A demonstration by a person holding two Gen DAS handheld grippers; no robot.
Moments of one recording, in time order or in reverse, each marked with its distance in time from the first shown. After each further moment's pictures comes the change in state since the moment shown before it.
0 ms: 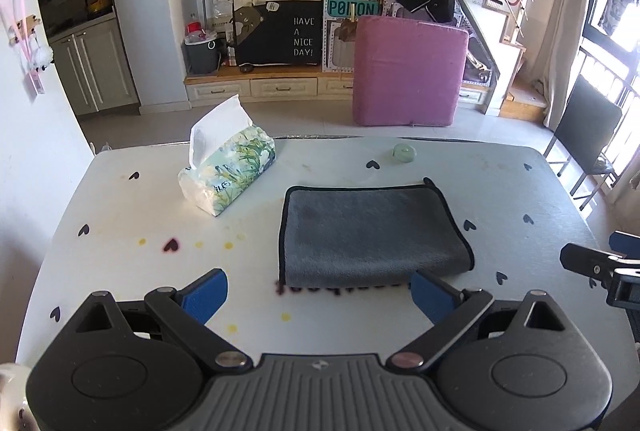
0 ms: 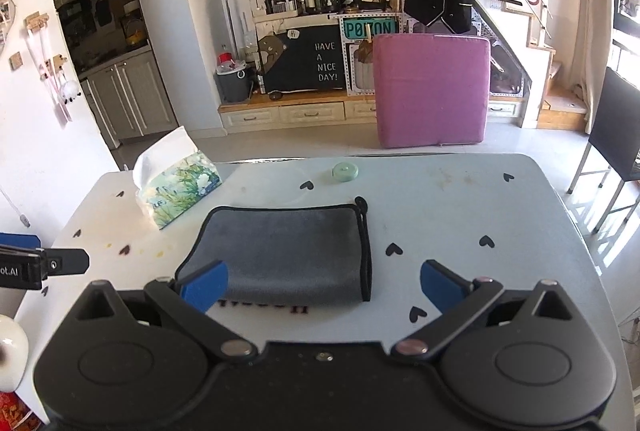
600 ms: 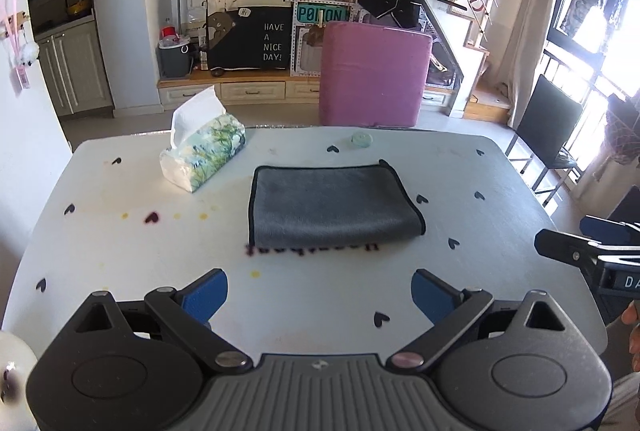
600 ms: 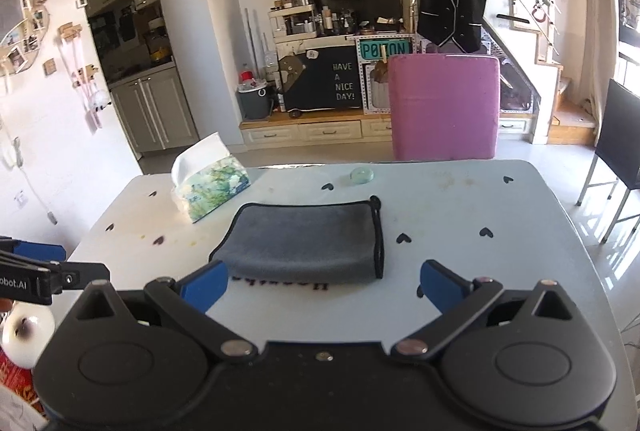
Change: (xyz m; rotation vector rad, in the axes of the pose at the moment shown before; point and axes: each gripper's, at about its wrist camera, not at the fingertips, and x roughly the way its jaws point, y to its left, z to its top) left arm -0.057 -0.003 -0.064 0.009 -0.022 -0.109; right arm -0.071 0.008 -0.045 -0.024 -0.067 0.053
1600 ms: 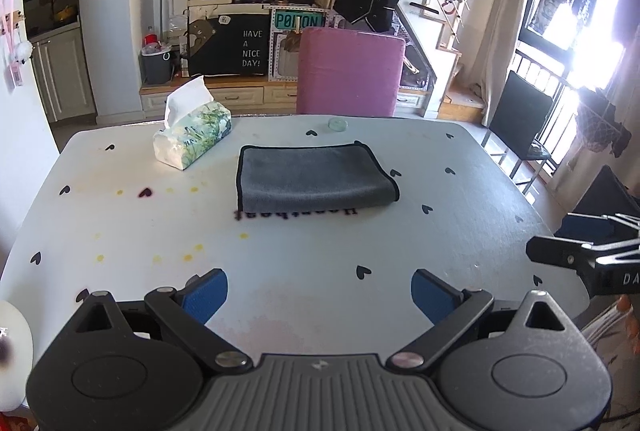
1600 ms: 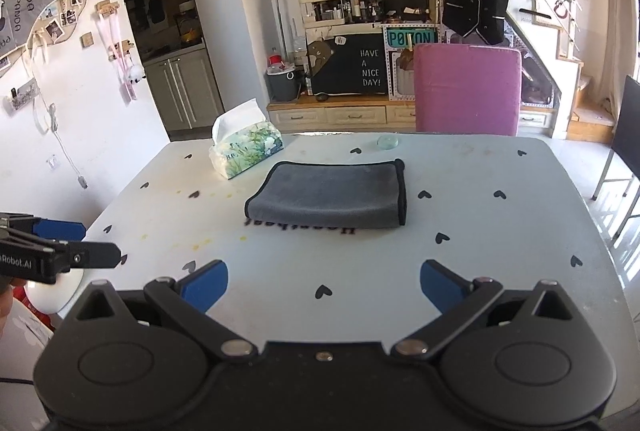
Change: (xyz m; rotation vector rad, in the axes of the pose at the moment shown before) left arm -0.040 0.005 -0.072 0.038 -0.040 -0.068; right arm -0.053 0.014 -0.067 -0.038 0.028 0.065
